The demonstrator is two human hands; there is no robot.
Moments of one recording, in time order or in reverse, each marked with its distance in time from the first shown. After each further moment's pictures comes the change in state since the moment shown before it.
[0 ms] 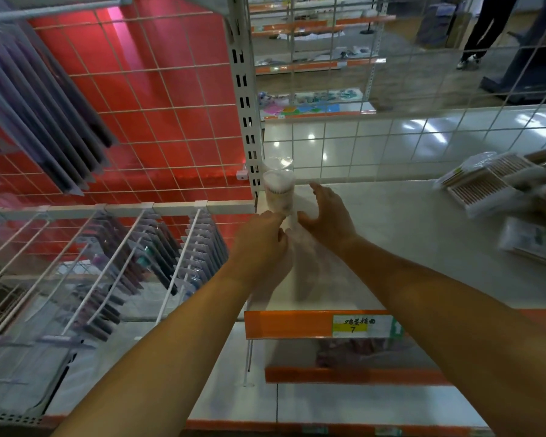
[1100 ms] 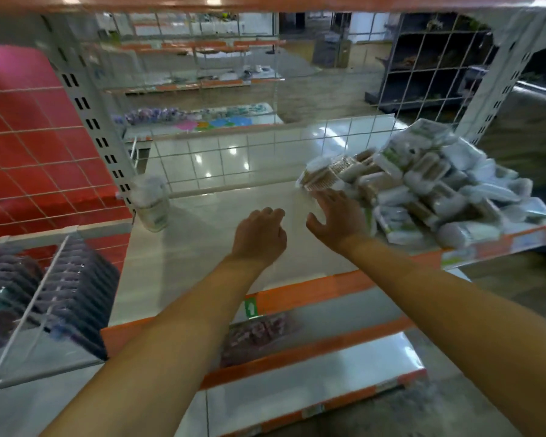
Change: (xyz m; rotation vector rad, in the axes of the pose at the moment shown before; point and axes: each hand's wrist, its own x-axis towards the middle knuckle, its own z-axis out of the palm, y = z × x) left_hand 0.018 0.194 0.066 0.058 -0.106 0.217; right_hand -0.096 0.124 -0.186 -0.443 0.138 0.002
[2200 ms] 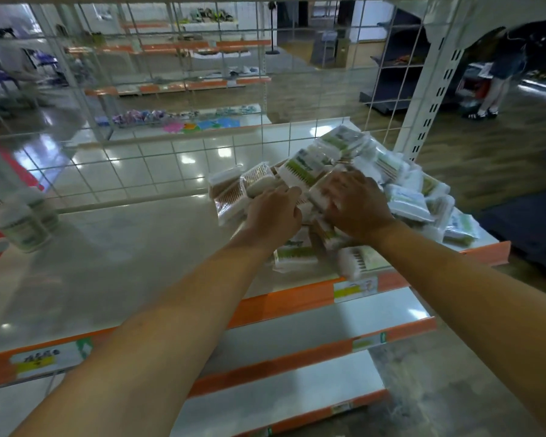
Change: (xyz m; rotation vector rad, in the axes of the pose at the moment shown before) left_hand 0.114 0.202 0.068 -0.028 0.073 0.134; right_hand 0.015 0.243 -0.062 -0.162 -0.010 -0.125
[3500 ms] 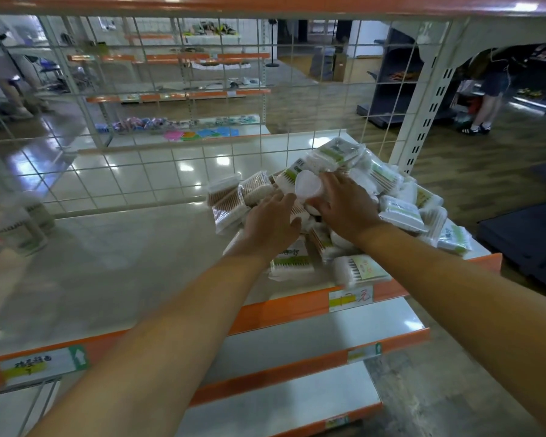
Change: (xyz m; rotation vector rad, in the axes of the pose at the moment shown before) left_hand 0.004 -0.001 0.007 -0.070 0.017 -0.057; right_hand 0.011 -0.015 -0.020 0.215 0.057 0.081
